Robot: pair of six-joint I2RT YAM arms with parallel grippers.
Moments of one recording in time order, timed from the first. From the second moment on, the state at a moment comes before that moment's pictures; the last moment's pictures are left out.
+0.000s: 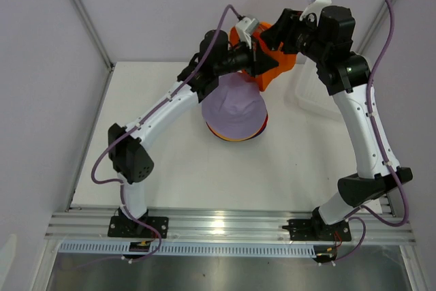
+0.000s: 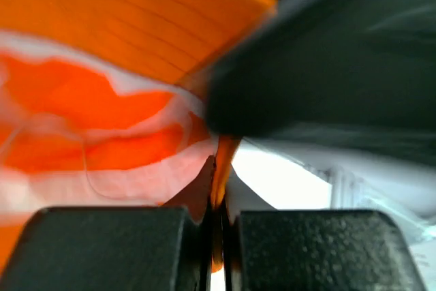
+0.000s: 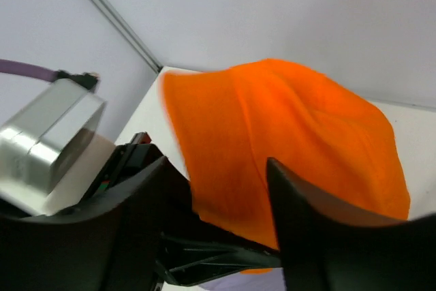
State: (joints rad) left arm -0.69 1.93 2.02 -0.09 0.50 -0.32; right arm 0.35 1.59 2.08 -0.61 -0.20 0.36
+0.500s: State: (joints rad) left arm -0.50 1.56 1.27 0.51 0.48 -1.06; right arm 0.18 1.40 1.98 -0.60 -0.14 0.36
